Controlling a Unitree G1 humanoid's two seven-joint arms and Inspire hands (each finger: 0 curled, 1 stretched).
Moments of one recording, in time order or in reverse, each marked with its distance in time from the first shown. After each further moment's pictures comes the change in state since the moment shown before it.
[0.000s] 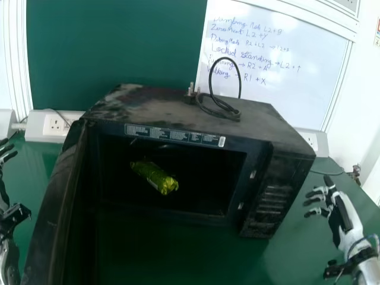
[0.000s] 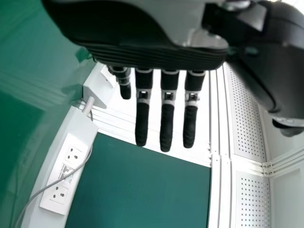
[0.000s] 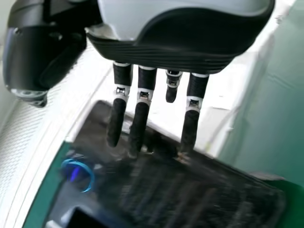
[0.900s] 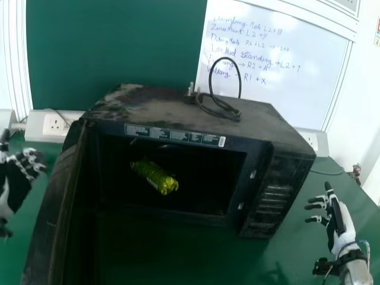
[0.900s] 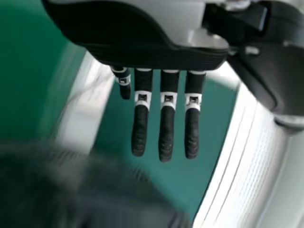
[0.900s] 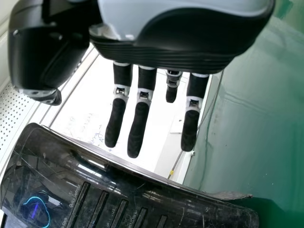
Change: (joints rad) left arm 0.085 0.301 0.041 0.022 -0.437 0.279 -0.700; right arm -0.039 0.056 0.067 0.026 -0.041 0.110 -0.212
